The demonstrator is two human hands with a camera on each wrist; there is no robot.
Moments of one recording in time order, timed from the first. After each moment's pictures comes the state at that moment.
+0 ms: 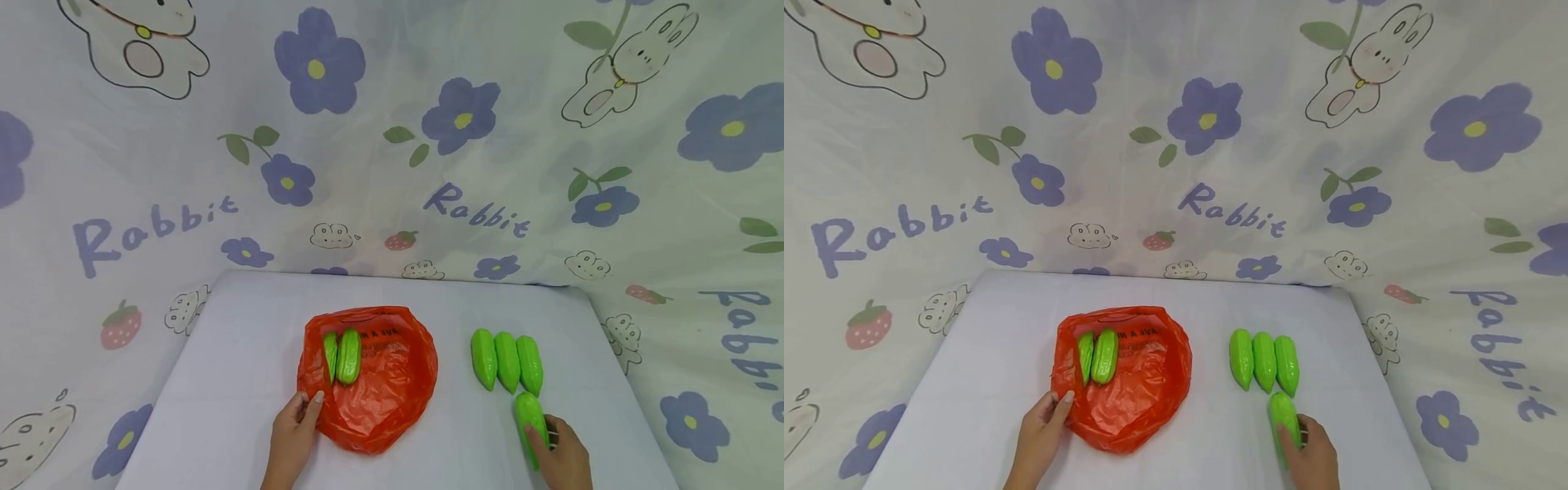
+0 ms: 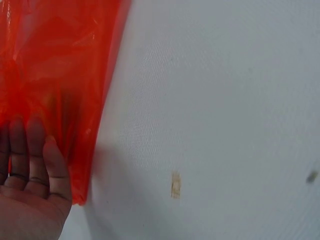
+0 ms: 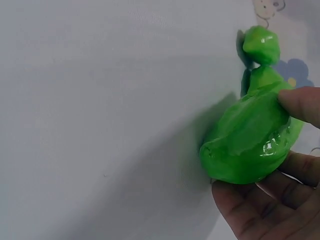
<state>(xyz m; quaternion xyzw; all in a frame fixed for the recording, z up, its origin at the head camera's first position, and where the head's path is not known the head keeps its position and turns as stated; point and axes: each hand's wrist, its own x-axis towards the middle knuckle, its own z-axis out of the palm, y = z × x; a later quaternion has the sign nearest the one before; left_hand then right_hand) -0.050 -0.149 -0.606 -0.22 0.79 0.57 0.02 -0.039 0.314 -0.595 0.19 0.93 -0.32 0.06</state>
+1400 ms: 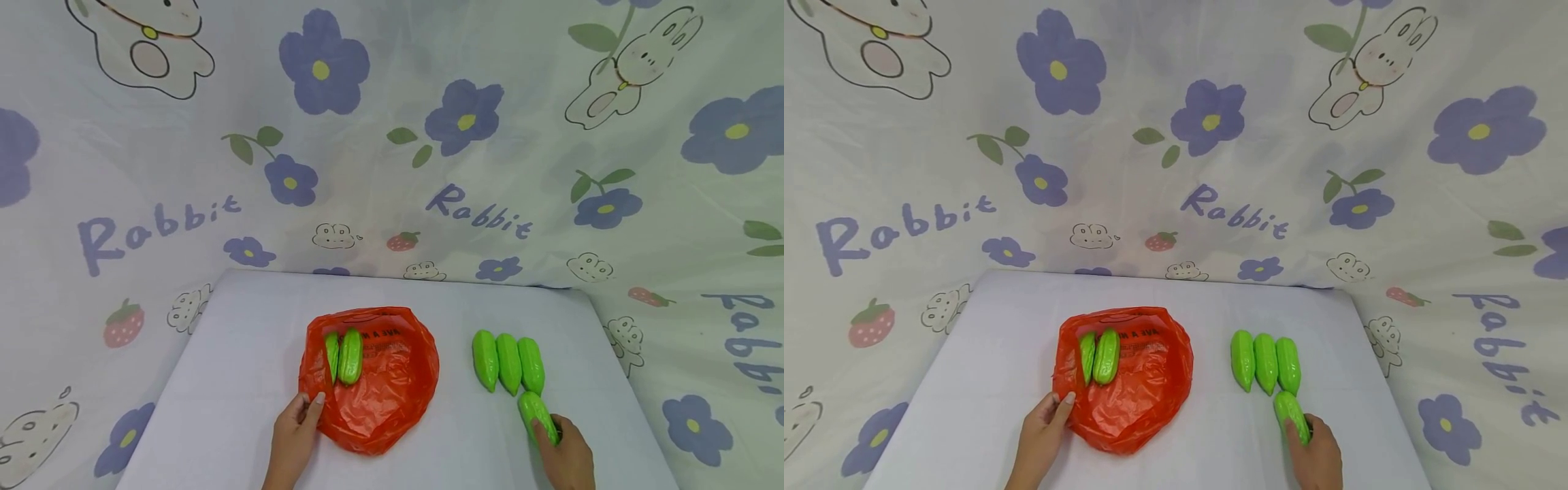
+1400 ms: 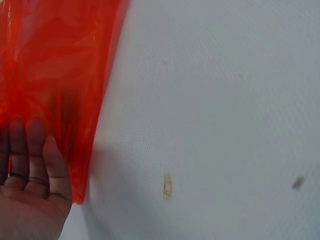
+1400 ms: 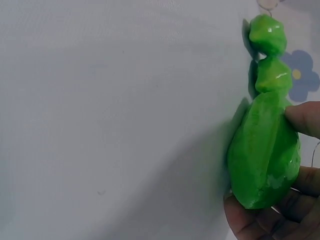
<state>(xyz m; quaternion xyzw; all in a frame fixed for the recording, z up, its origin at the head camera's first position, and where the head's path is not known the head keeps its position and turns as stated) -0.047 -0.150 -0.608 -0.21 0.78 0.59 0.02 -0.045 0.319 -0.600 0.21 0.93 -0.29 0.04</state>
